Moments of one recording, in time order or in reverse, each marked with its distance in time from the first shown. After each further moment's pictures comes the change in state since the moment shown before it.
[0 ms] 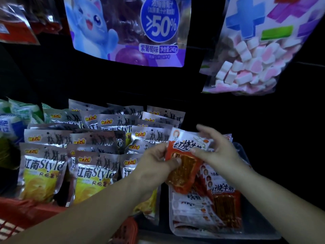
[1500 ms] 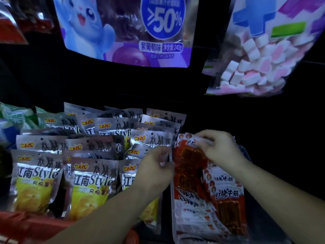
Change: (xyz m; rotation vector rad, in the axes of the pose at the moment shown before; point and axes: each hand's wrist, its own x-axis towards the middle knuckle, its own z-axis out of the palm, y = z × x) left_hand 0.025 -0.019 -0.010 0.336 0.165 0.046; right_hand 0.048 0.025 -0.003 -0.434 0.125 -0.175
